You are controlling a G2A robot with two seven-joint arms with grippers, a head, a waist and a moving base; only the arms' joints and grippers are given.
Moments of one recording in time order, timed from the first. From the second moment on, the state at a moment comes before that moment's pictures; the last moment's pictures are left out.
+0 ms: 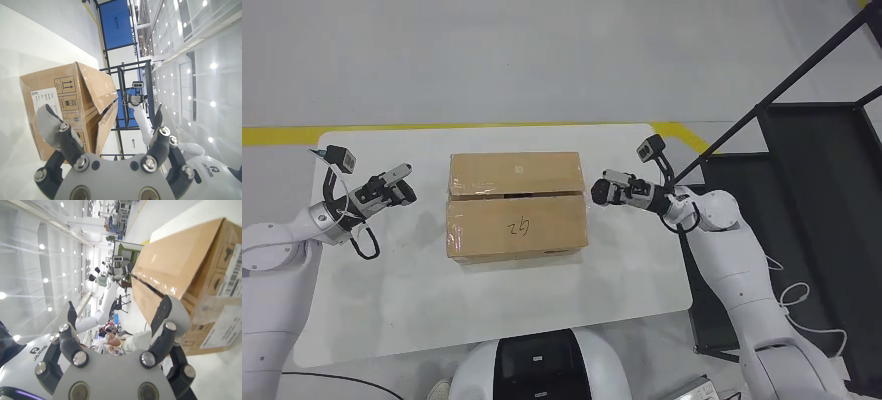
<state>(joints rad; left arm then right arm) 1.09 -0.92 -1.40 -1.26 -0.41 -0.34 -1.01 -1.09 -1.17 1.39 -1.20 0.46 -0.35 1.24</state>
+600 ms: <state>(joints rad) 1.09 -0.92 -1.40 -1.26 -0.41 -0.34 -1.01 -1.03 -1.18 1.27 -1.09 0.43 -0.45 1.22</state>
